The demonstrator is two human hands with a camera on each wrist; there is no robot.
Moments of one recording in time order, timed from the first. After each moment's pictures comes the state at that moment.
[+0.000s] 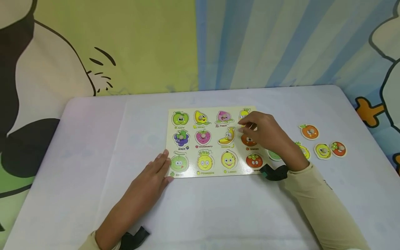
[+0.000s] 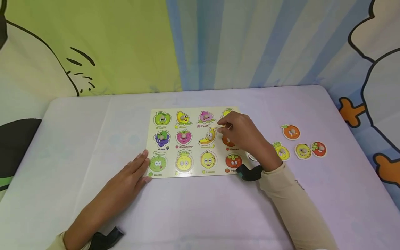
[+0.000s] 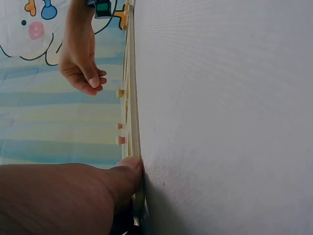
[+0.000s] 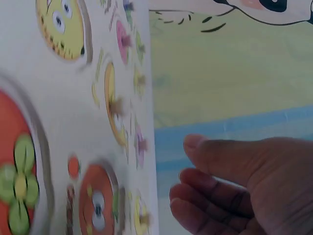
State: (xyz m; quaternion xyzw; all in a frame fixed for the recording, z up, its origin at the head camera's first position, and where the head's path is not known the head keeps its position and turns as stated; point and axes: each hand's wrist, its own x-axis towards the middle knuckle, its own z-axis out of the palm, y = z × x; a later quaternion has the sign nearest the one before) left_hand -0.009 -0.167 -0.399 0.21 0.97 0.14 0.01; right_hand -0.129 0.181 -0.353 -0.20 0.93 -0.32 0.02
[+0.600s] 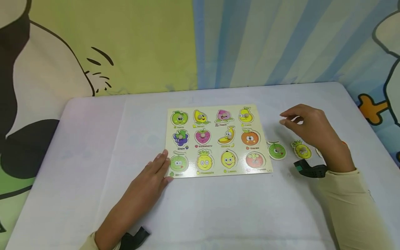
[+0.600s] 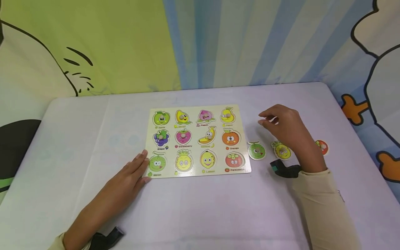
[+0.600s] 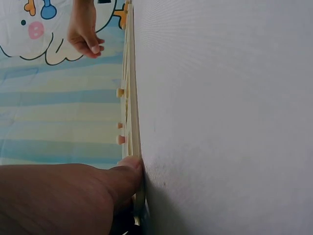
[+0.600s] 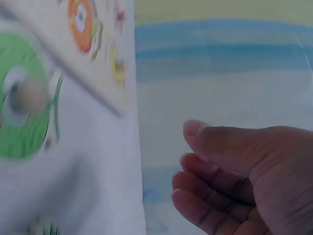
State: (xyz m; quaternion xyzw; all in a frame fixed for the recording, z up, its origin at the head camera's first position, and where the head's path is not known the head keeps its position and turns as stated) left_hand -0.010 -0.166 -0.398 0.21 0.97 0.14 0.02; right_hand -0.122 0.274 -0.344 -0.14 0.96 -0.25 -0.08
